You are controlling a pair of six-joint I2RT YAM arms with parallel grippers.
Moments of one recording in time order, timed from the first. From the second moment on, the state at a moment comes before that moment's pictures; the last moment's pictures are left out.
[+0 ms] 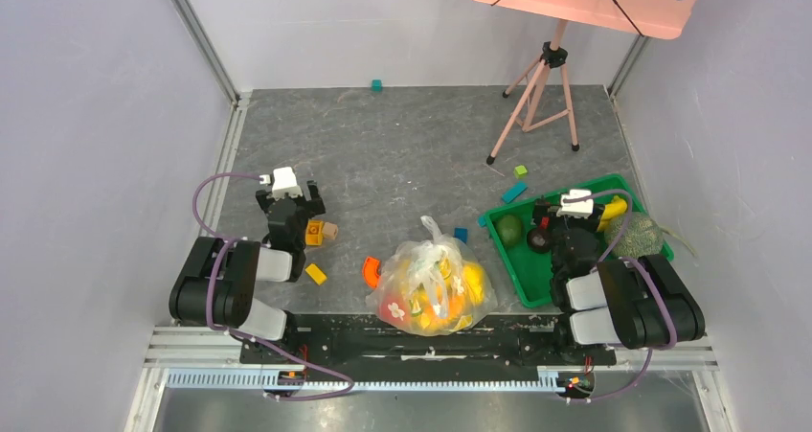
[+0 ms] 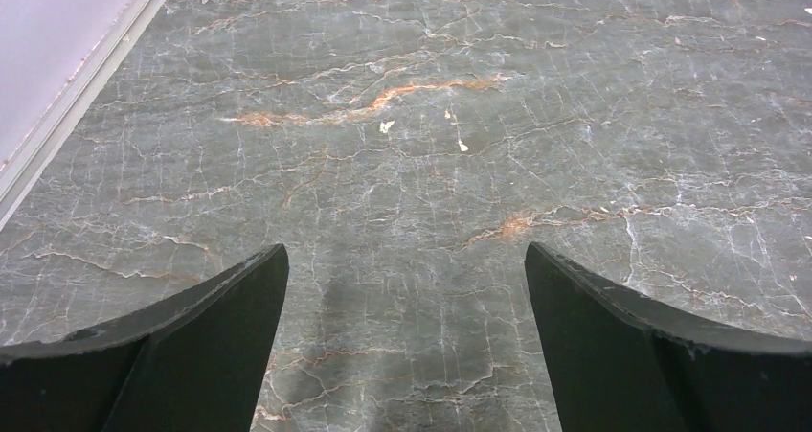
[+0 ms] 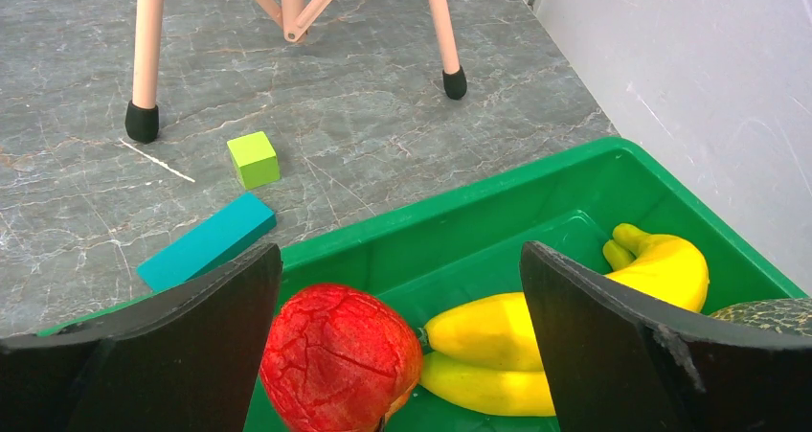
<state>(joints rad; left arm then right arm) -0.11 1.48 0.24 1.03 -0.31 -0.07 0.11 1.38 0.01 1.38 0.32 -0.15</state>
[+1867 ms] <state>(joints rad) -0.12 1.03 0.84 -0.36 -0.37 -0.76 0.11 1.38 0.01 1.38 0.32 -0.15</state>
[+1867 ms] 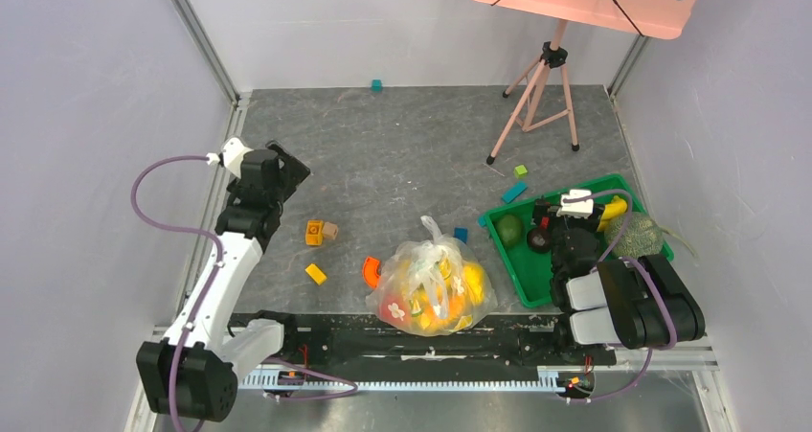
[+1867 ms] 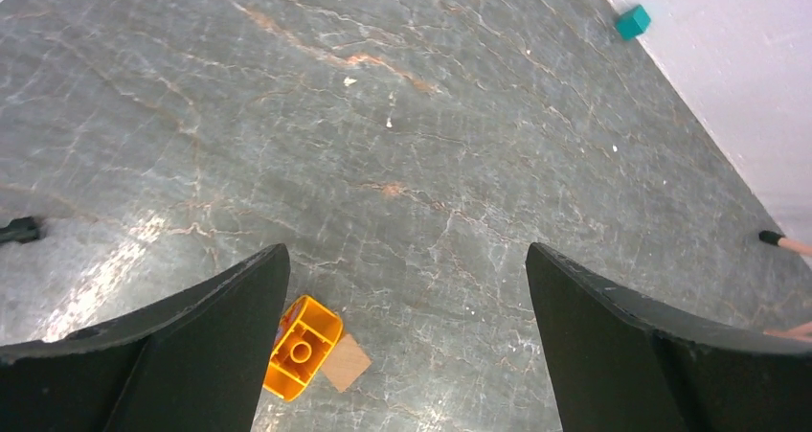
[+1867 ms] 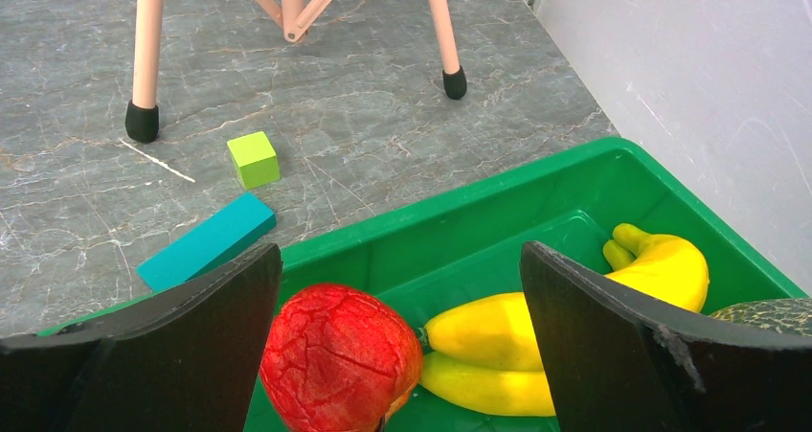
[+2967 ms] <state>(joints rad) -0.18 1.03 1.04 -0.66 -0.03 -0.57 0.11 0.93 0.41 0.32 0.27 0.08</state>
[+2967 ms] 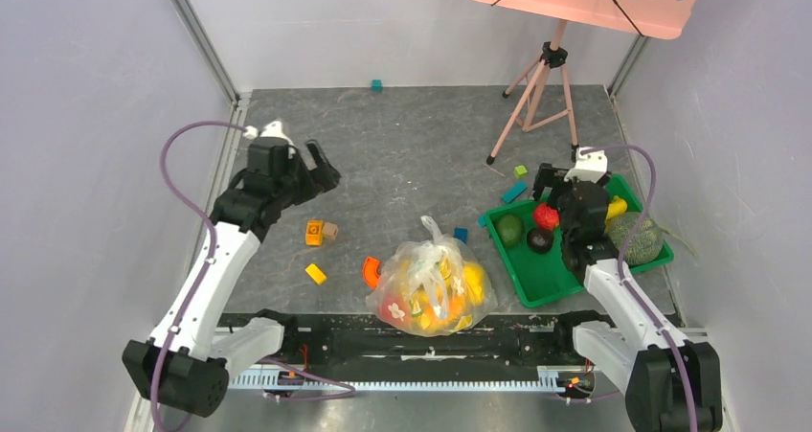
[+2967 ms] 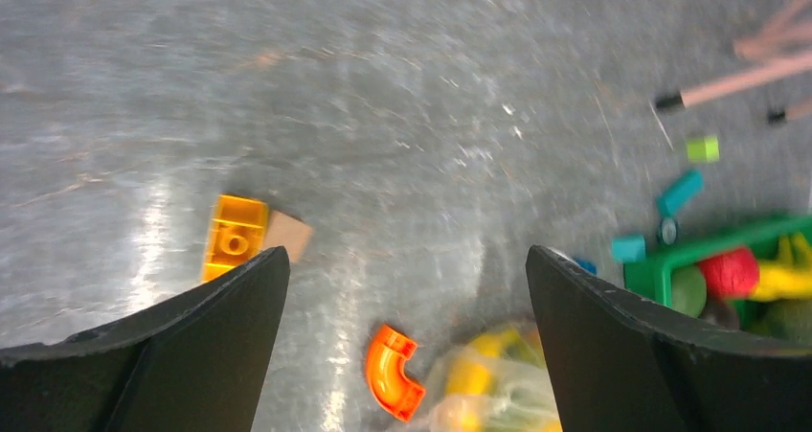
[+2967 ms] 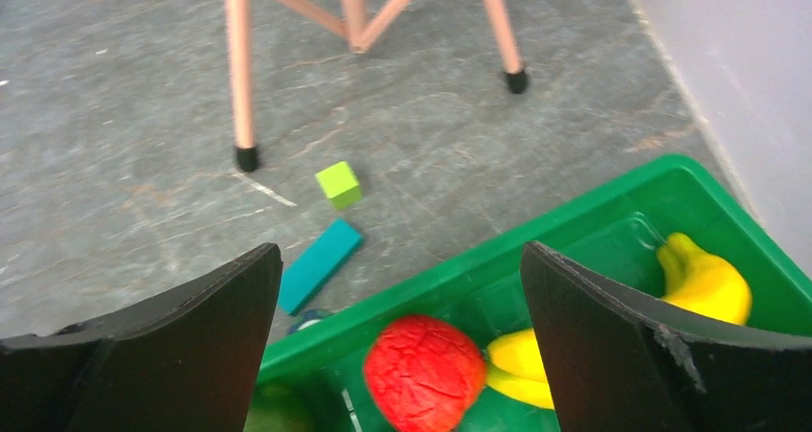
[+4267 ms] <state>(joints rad) -1.03 1.40 1.19 -0.72 -0.10 -0.55 0.11 0.72 0.45 -0.07 -0.34 0.14</state>
